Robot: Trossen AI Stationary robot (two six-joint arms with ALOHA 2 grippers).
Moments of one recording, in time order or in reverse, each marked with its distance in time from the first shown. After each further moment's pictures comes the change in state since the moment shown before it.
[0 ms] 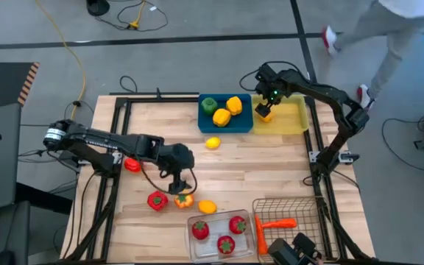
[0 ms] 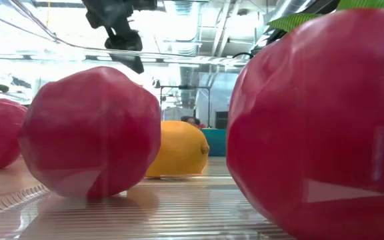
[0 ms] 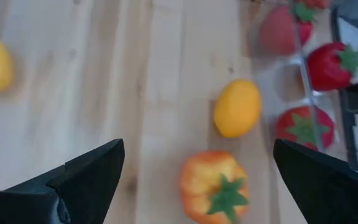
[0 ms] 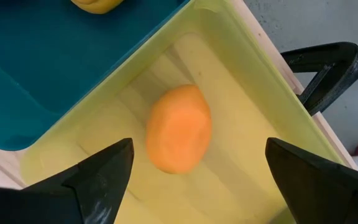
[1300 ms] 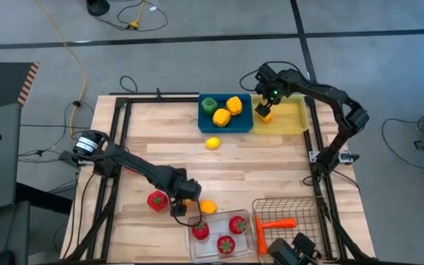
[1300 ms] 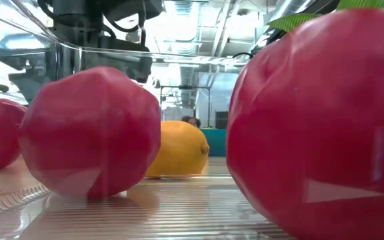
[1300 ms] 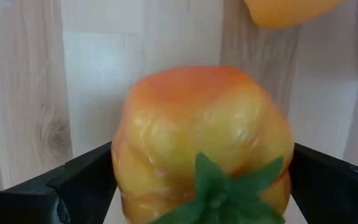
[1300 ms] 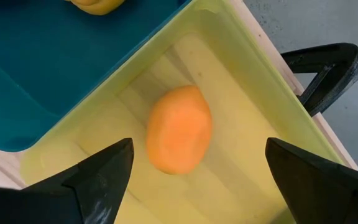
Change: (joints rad) left arm -0.199 0.377 0.000 -0.054 -0.095 -0.105; right arm 0.000 0.000 0.000 0.003 -0.002 0.001
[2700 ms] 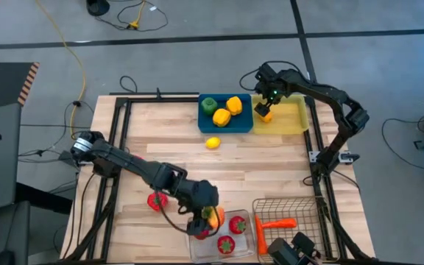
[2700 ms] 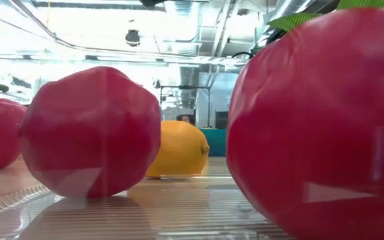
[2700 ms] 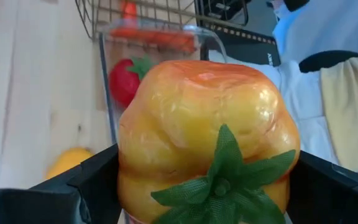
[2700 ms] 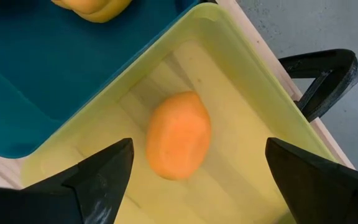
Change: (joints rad) left arm -0.058 -0.018 0.458 0.107 0.167 -0.154; right arm 0.000 0.000 0.000 0.017 0.000 0.000
